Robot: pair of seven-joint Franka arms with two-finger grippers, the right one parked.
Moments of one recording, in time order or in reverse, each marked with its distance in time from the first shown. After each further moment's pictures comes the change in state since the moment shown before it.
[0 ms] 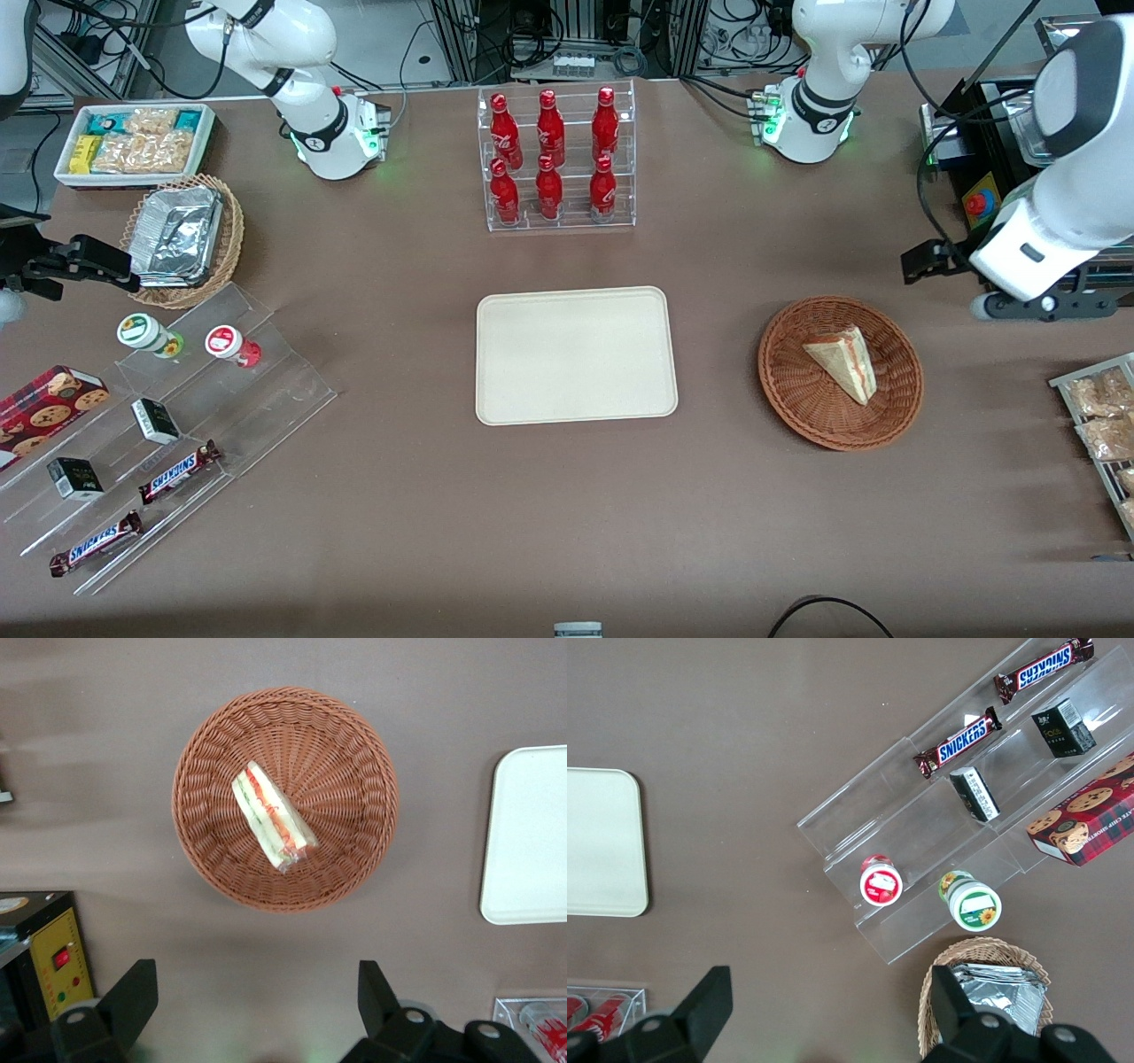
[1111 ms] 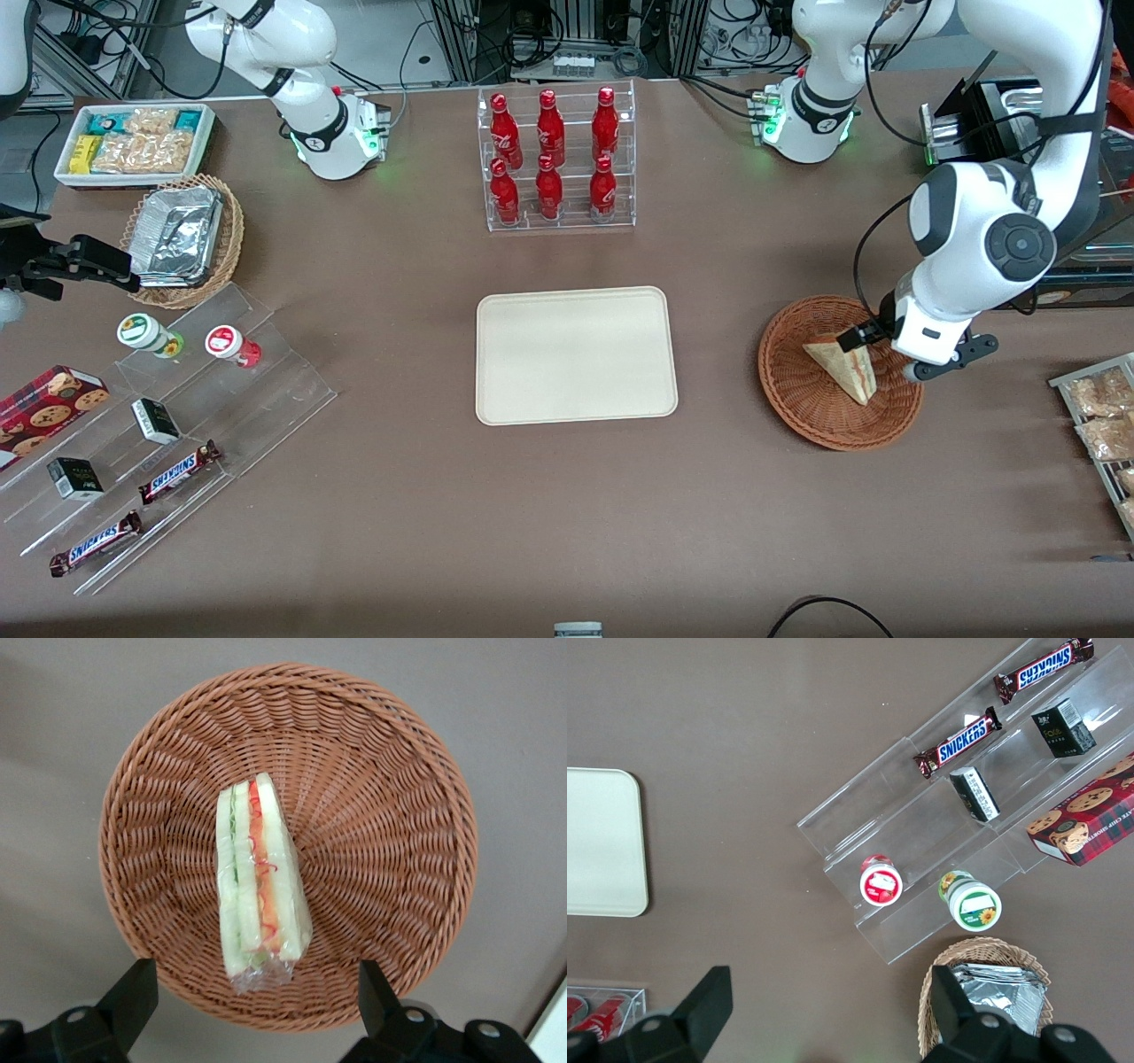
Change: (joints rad) arm -0.004 0.113 -0.001 -0.368 -0.001 0.550 -0.472
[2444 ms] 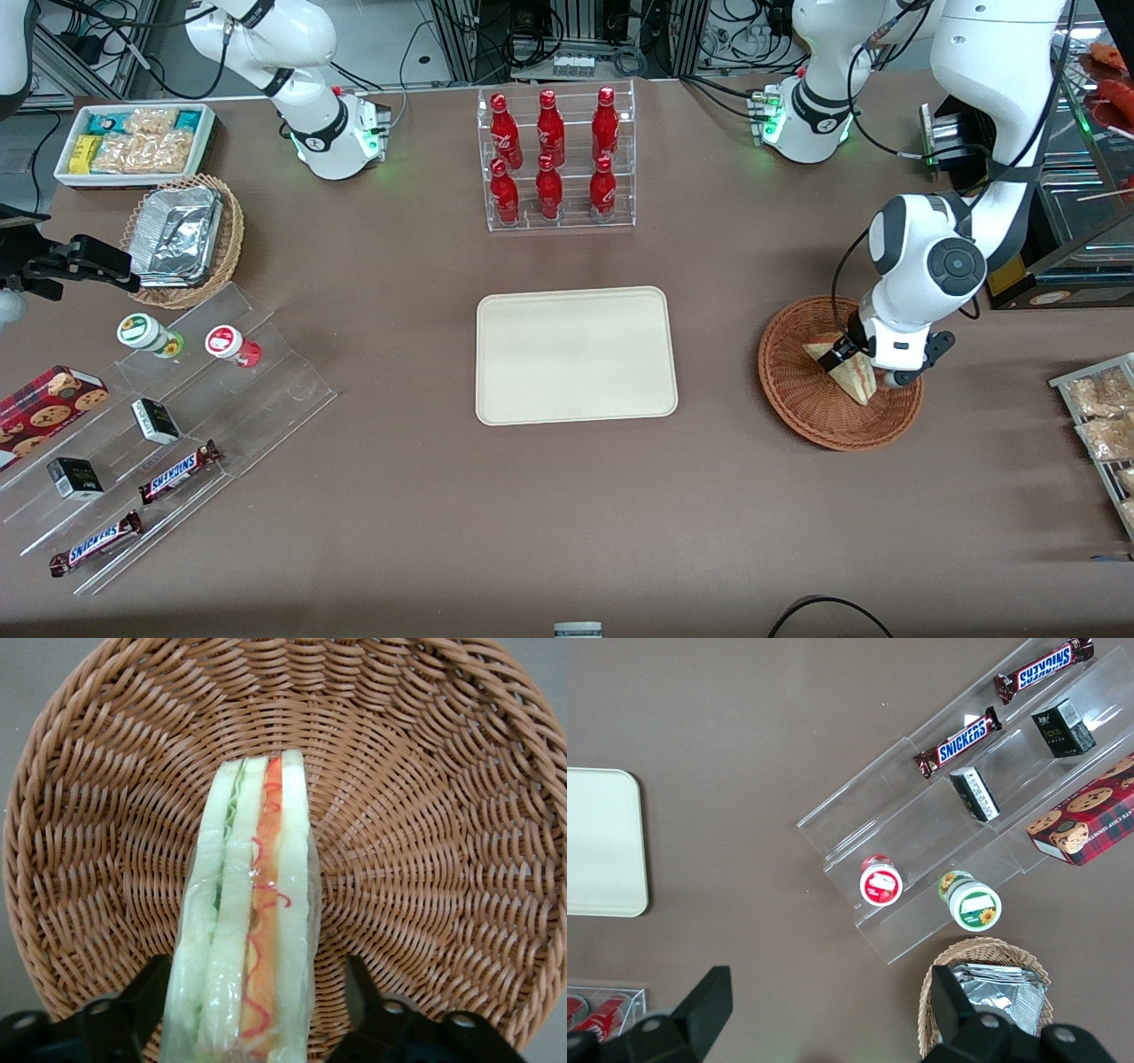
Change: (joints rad) arm -0.001 0.104 0.000 -0.142 0.000 0.280 -0.213
